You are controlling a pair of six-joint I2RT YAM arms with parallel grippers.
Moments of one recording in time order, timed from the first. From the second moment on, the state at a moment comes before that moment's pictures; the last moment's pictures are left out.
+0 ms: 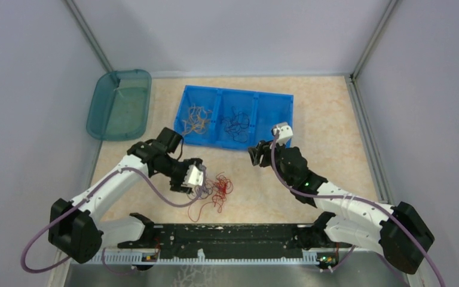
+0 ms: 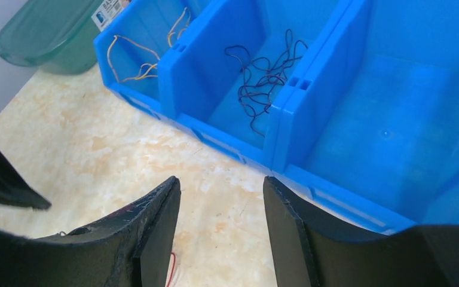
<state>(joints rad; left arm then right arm) -0.49 1.19 0.90 -0.93 0.66 1.30 0.78 0.99 0.44 0.38 0.26 0.33</state>
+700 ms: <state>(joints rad) -0.64 1.18 0.72 -0.82 0.46 1.81 0.78 0.99 0.45 0.42 0.21 0.33</state>
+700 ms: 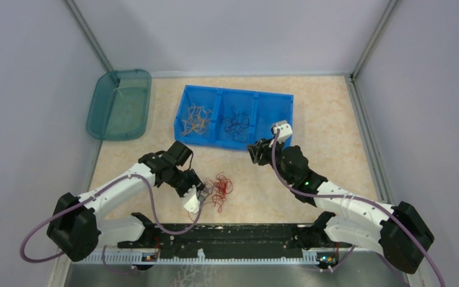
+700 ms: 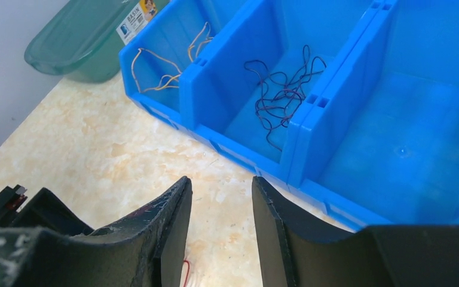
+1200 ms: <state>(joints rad) -0.68 1.21 0.68 -0.76 0.43 1.87 0.78 0.99 0.45 0.42 0.22 0.34</state>
